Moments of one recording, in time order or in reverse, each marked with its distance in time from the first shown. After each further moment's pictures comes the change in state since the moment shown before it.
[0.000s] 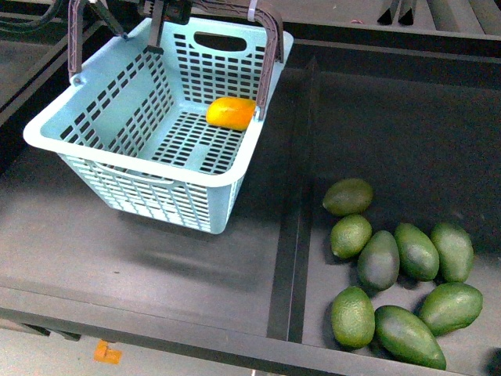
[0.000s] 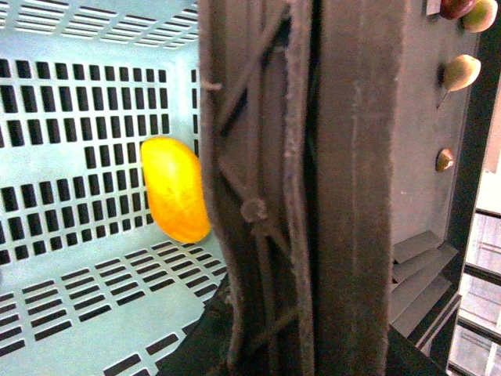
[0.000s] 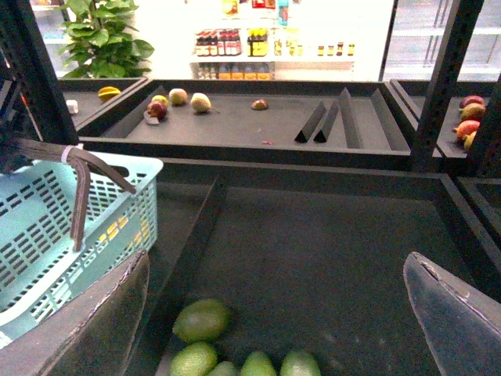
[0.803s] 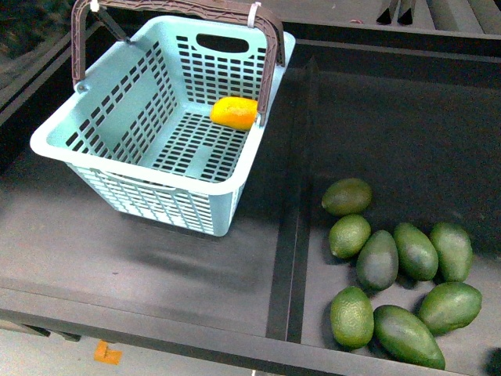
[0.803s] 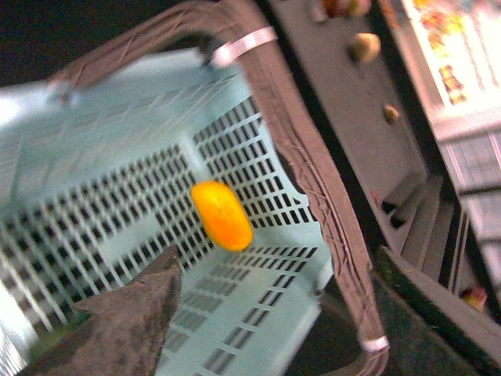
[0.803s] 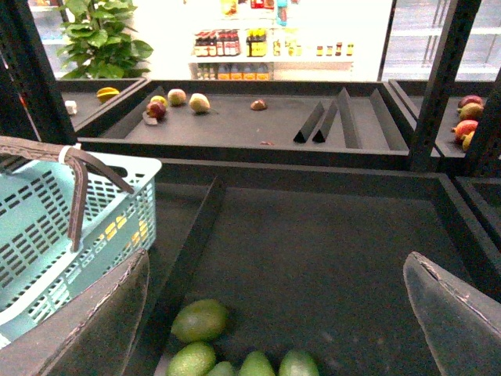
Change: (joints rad) left arm 0.055 -0.755 -1.312 1.244 -0.002 1.097; right arm 0.000 0.000 0.000 0.000 0.000 0.000
